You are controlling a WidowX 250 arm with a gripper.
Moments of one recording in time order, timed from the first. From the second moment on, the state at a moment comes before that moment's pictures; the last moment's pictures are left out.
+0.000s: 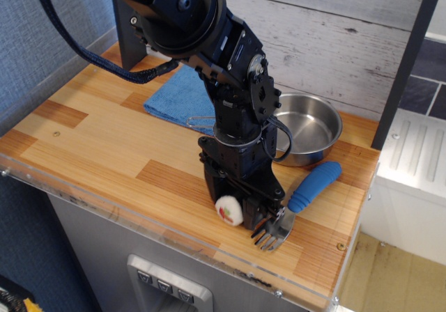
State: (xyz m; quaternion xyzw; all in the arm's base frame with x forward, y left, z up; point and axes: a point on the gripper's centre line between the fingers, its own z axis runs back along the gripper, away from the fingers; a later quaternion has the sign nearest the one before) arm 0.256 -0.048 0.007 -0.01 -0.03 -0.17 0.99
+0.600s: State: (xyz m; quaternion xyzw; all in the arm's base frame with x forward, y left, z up) arm 0.258 -0.045 0.027 -0.02 -0.05 -0.15 0.99
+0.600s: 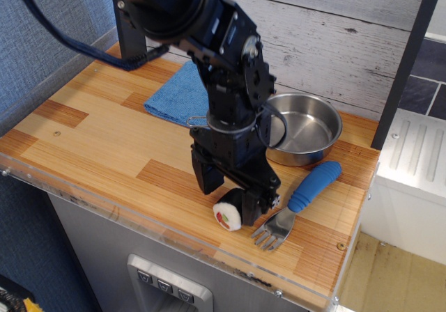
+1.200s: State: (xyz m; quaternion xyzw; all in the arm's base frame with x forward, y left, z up) arm 0.255 -0.041 0.096 -0.07 -0.10 -0.09 0.99
